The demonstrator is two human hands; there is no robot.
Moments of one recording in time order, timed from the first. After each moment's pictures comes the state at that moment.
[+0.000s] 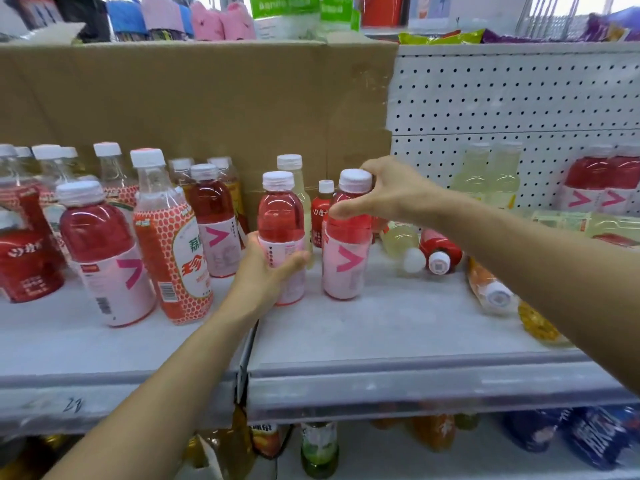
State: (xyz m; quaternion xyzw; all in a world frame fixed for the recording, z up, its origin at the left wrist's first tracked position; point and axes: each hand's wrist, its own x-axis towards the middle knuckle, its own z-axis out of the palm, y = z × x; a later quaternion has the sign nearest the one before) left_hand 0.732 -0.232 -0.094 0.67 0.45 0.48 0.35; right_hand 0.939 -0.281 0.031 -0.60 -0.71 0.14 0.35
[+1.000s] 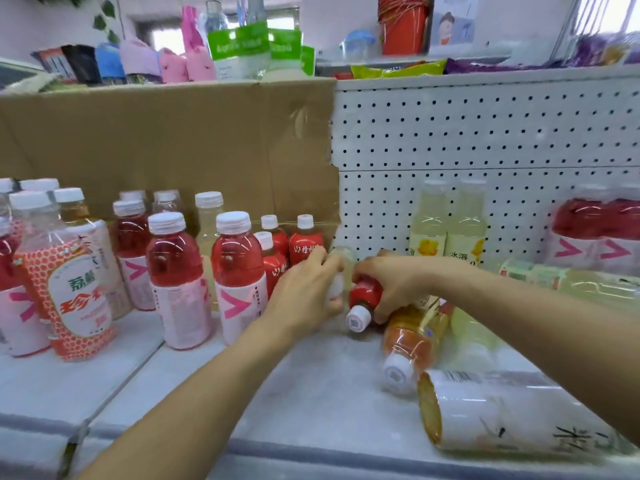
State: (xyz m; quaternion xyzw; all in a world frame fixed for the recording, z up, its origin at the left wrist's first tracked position) left_hand 0.938 -0.242 -0.056 0.84 0.48 0.24 -0.10; right_hand 1.116 -0.234 -0.011 -0.56 -0.83 0.03 -0.05
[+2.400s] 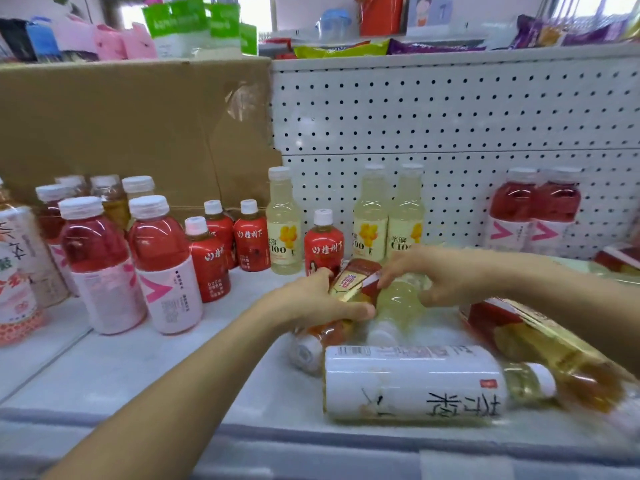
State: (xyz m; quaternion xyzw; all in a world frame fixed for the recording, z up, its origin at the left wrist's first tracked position) left_hand 1.038 -0.279 -0.046 0.75 0.57 0.10 0.30; right_hand 1.260 -0.297 -0.011 -0.52 -0.85 0.08 0.00
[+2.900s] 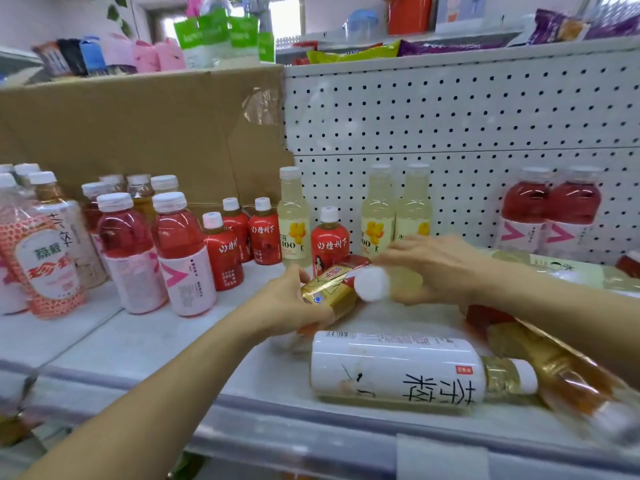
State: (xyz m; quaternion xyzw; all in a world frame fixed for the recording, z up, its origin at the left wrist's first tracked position) left_hand 1.014 -0.308 -0.057 0.69 0.63 0.21 0.29; right_hand 1.269 -0.288 -0.026 -0.42 -0.88 -0.22 0.04
